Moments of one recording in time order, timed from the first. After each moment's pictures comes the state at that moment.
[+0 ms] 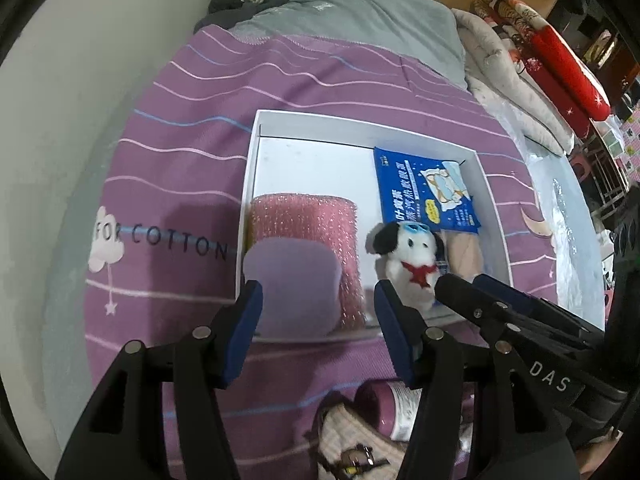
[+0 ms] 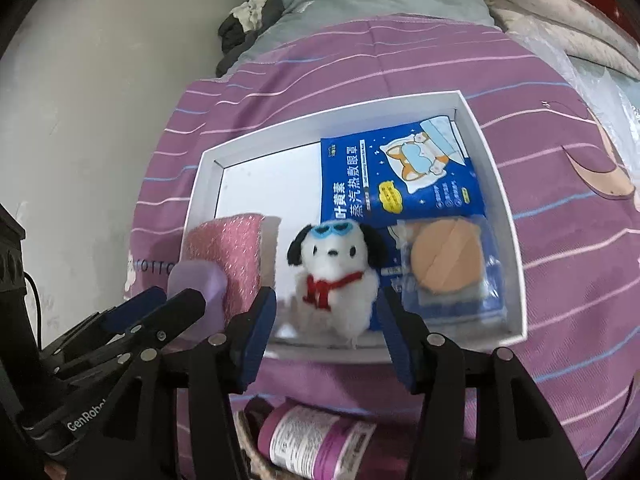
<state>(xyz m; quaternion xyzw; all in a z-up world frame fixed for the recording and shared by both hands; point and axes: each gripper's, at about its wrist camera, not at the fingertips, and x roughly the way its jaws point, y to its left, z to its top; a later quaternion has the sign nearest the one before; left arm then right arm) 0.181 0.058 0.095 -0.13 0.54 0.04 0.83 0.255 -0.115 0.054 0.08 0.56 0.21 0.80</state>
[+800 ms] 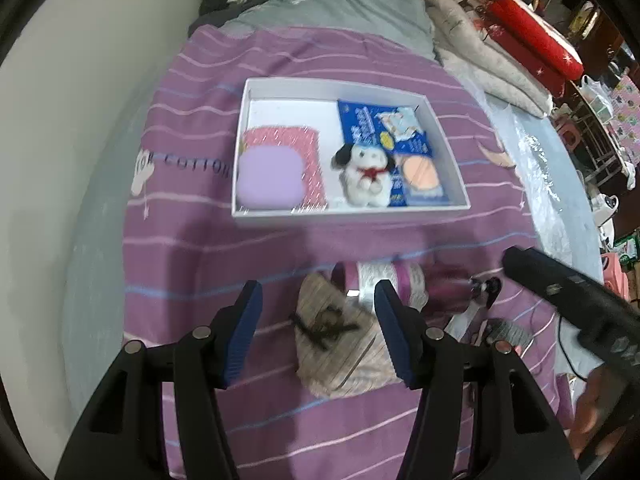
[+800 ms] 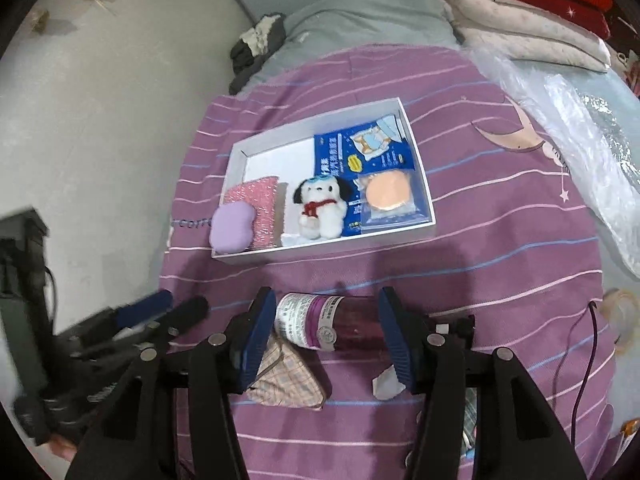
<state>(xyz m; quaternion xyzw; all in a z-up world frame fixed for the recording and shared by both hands) 0.092 0.019 0.122 -0.09 0.56 0.03 0.83 0.152 -0.174 0.118 0.10 0.53 0.21 0.82</state>
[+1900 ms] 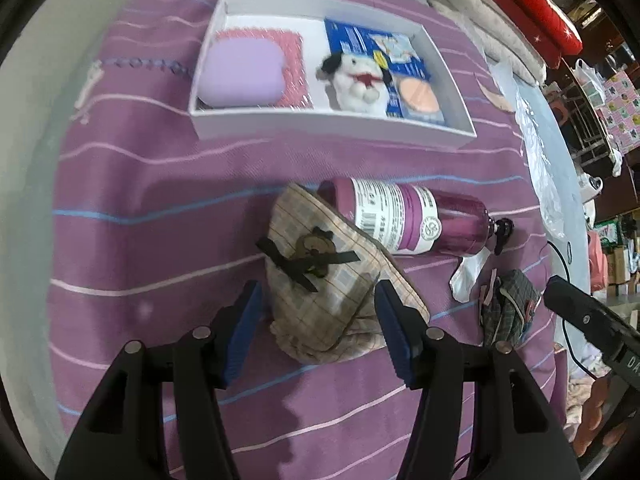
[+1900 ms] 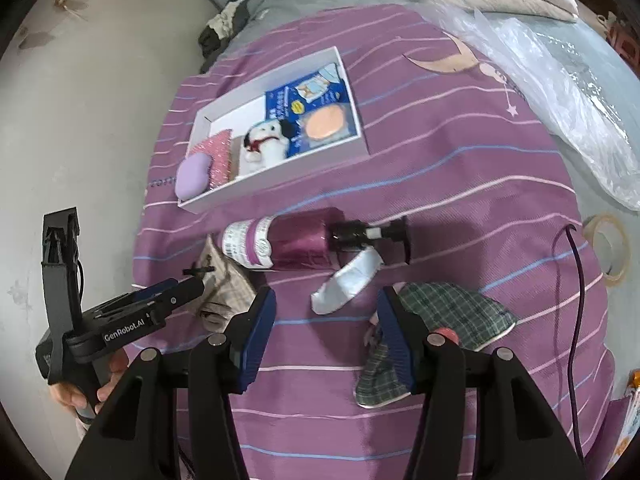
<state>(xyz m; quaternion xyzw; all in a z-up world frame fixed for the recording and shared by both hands) 0.081 0.011 0.057 -0.13 0.62 -0.03 0.77 0.106 -0.233 0.076 0.11 0.58 0.17 0.79</state>
